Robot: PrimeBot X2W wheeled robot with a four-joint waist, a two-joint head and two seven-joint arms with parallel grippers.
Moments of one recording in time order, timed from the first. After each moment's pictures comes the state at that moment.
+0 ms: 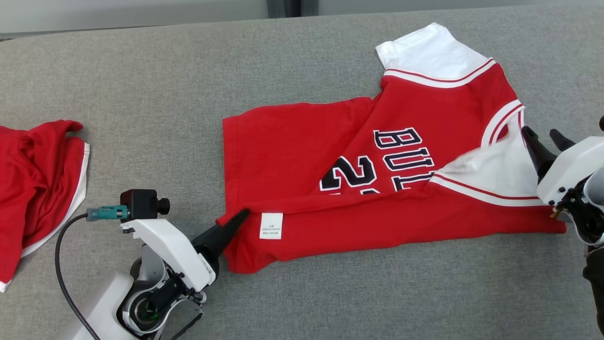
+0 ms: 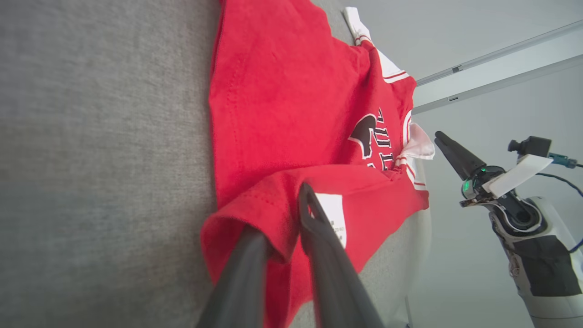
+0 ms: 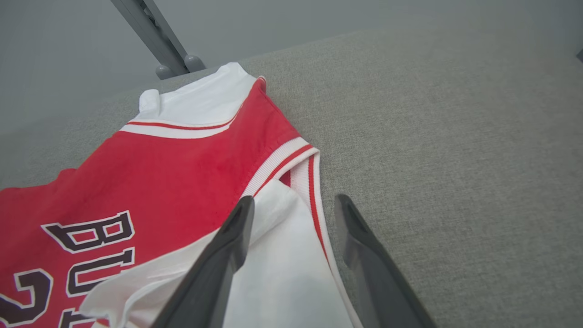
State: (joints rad) left arm -0.36 0.36 -0.55 0.24 -1.33 -0.09 0.31; right arm -0.59 -0.26 -0.02 0.56 0.47 0.13 0.33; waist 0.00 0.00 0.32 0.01
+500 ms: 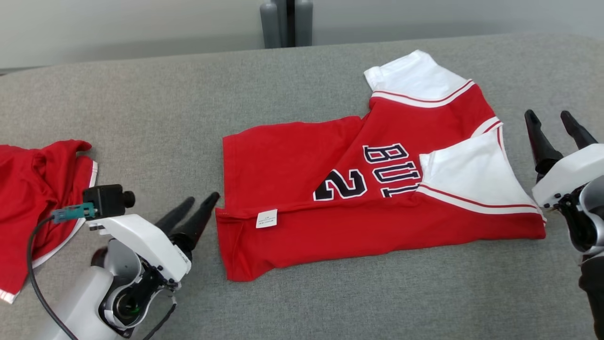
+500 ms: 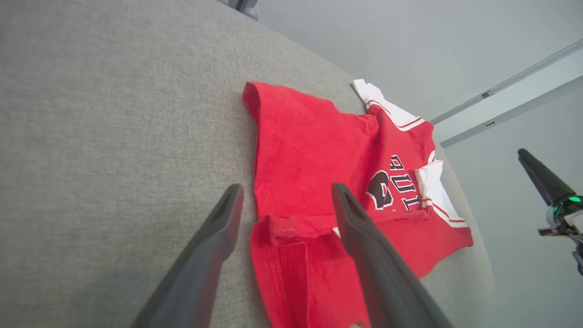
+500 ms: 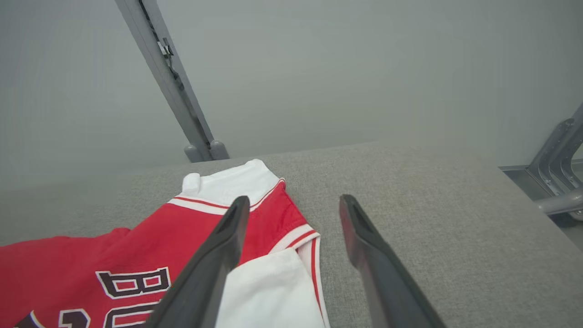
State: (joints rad) left arm -0.38 0.41 -0.53 0.29 -1.21 -0.04 0.17; right arm -0.55 -0.27 0.03 0.51 0.42 0.13 0.09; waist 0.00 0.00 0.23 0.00
